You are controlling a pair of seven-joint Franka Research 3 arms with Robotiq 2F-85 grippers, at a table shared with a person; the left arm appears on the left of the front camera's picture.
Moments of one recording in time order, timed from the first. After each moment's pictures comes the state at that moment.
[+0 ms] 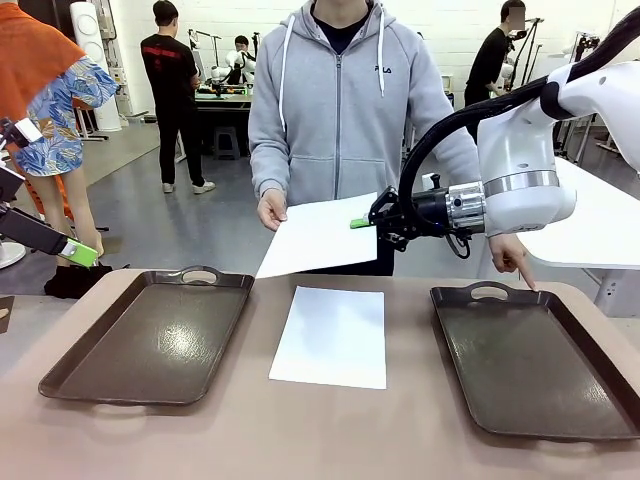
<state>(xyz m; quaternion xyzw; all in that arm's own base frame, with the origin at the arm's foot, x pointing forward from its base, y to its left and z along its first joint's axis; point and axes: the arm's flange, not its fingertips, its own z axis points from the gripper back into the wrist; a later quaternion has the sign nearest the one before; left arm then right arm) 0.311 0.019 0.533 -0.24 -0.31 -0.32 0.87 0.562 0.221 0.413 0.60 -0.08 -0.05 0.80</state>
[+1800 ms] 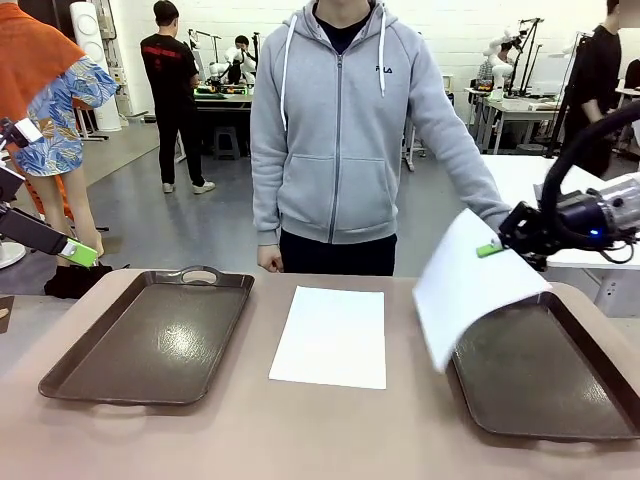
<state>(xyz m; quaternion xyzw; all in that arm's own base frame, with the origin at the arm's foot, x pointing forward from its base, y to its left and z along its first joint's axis) 0.311 0.019 0.533 -0.24 -0.31 -0.32 0.87 0.497 0.013 0.438 0.53 0.00 0.01 0.85</state>
